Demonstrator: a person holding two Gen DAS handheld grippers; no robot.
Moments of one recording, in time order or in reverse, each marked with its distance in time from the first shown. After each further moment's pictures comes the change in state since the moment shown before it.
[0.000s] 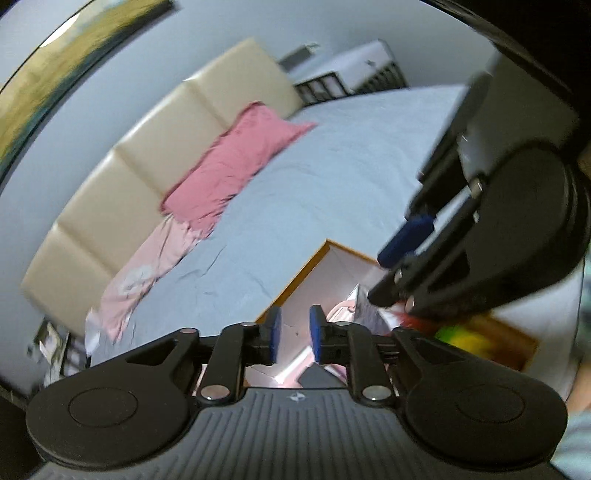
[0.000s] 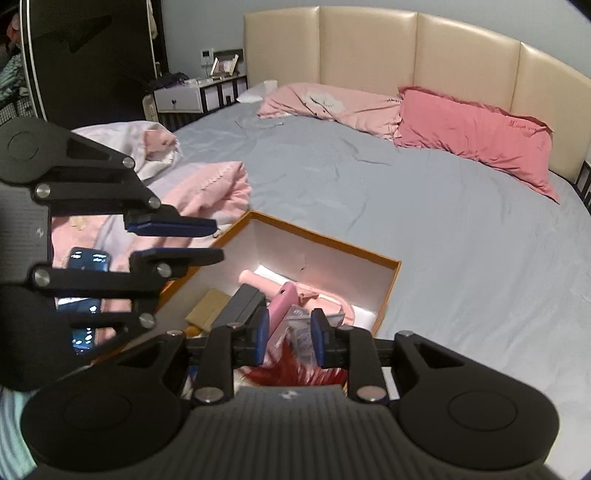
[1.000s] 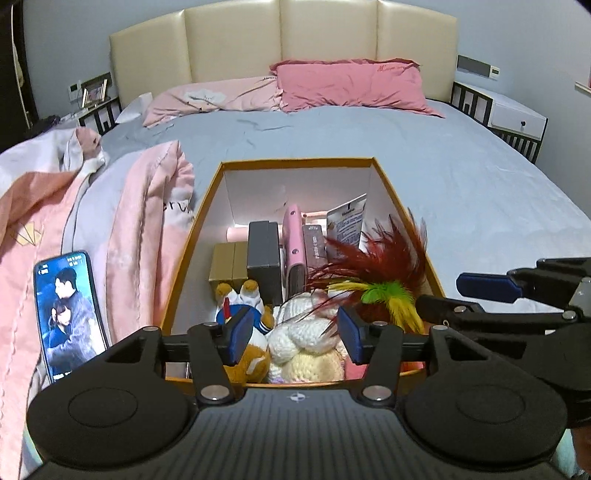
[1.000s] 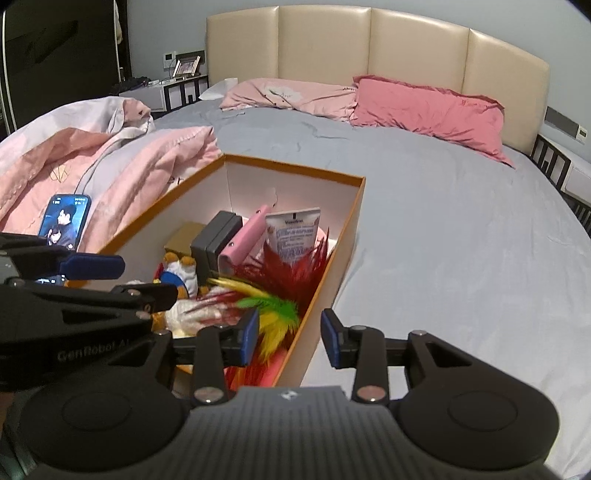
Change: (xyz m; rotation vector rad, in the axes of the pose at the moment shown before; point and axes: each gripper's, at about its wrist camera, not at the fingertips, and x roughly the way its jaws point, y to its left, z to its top) left arm -0.020 -0.021 -0.071 -0.783 0.219 0.050; right arm -0.006 0.016 -0.105 0.070 -0.010 -0.135
